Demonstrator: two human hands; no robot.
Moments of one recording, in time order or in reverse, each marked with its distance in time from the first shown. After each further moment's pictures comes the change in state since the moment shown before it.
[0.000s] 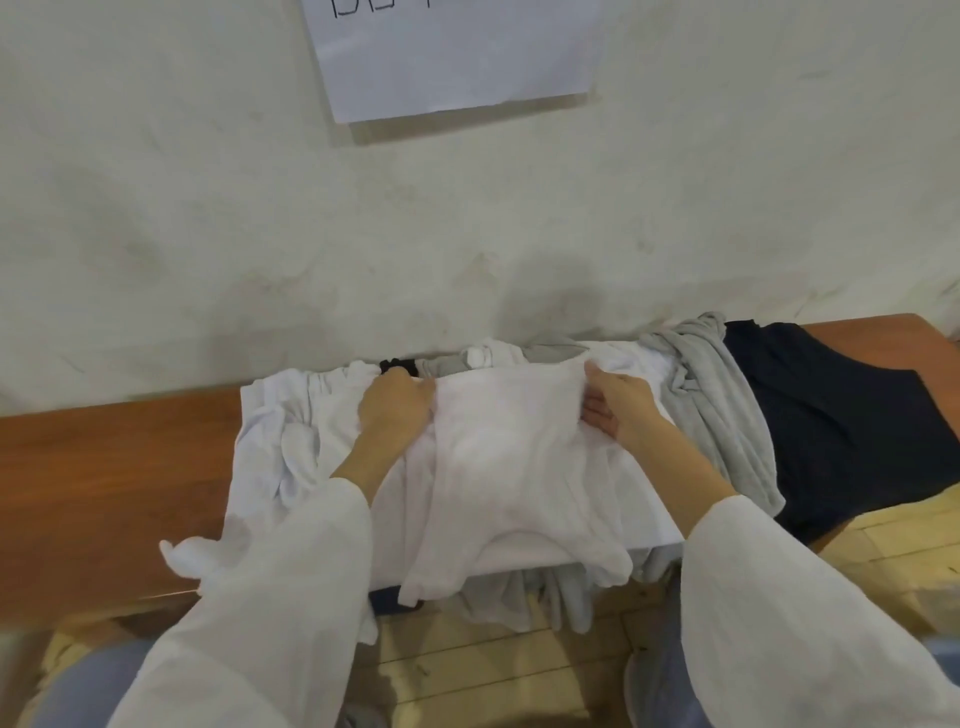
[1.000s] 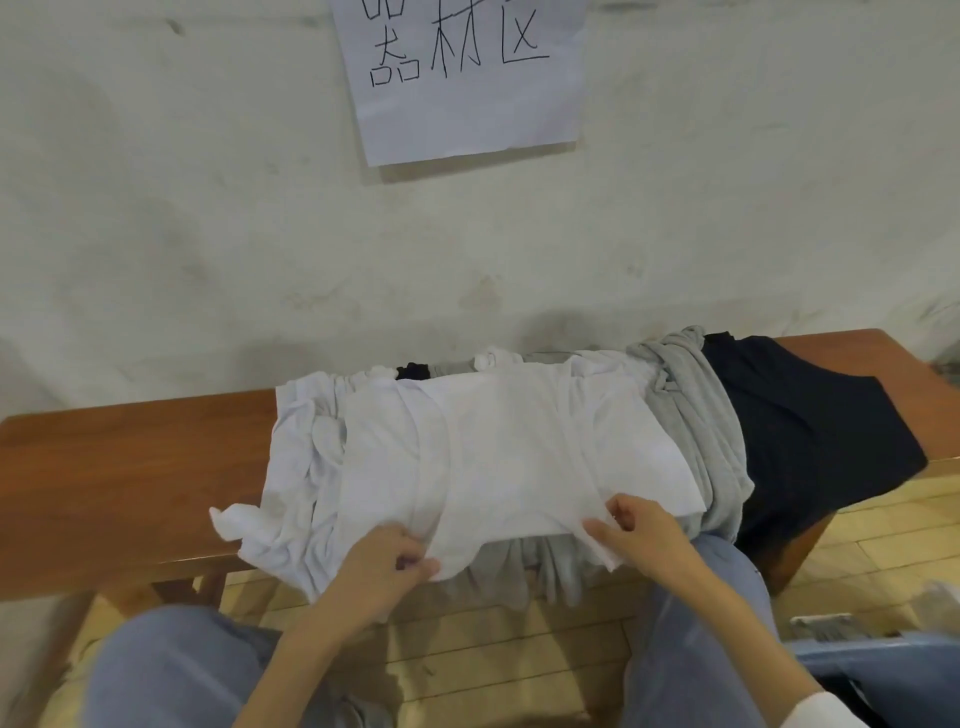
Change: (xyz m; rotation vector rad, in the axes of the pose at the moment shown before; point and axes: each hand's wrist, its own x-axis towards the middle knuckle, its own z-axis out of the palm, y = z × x) left_hand -0.175 -0.096 -0.033 -0.041 -0.431 0.321; right_hand -0.111 0.096 -0.082 -0.924 -0.174 -0.388
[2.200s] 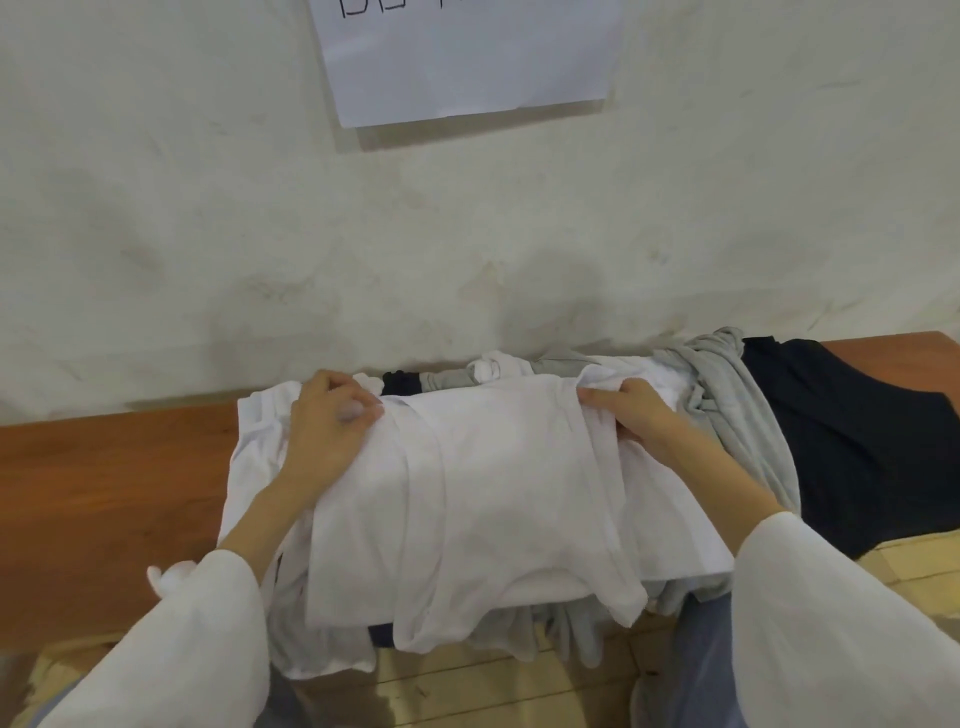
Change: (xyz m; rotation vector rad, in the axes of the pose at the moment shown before) left_hand 0.158 -0.020 -0.089 -0.014 0.584 0.072; right_hand 0.168 -0.061 -0.041 0.489 0.003 0.169
